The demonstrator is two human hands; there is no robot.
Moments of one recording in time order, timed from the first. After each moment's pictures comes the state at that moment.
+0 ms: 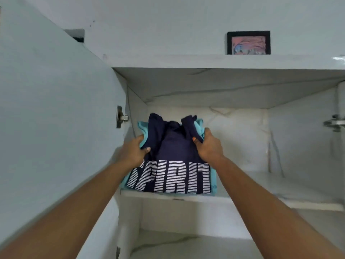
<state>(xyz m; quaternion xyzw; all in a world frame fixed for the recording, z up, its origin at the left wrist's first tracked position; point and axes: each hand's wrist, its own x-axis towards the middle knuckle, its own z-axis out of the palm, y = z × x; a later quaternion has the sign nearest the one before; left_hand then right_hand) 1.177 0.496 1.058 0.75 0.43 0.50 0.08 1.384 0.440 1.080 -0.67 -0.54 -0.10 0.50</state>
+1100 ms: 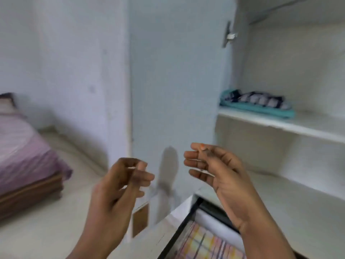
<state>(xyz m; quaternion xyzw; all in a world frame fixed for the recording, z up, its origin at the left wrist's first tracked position) 1.025 0.206 0.855 0.51 0.48 0.69 0.18 1.195 0.265 0.896 -0.30 -0.59 0.53 0.54</state>
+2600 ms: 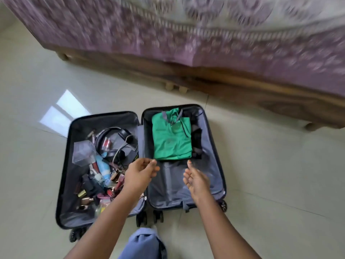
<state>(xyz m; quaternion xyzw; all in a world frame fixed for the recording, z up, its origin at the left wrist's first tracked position) 0.091 0.005 0.158 -0.25 0.74 0.59 0.21 0.111 0.167 0.087 -0.50 -0.43 0.74 -0.10</state>
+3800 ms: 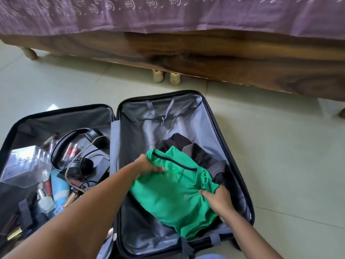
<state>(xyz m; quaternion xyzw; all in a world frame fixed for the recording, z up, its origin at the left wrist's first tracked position) -0.034 0.048 -0.130 -0.17 0.83 0.37 0.39 0.106 0.265 -0.168 -0.38 -0.79 0.47 -0.14</state>
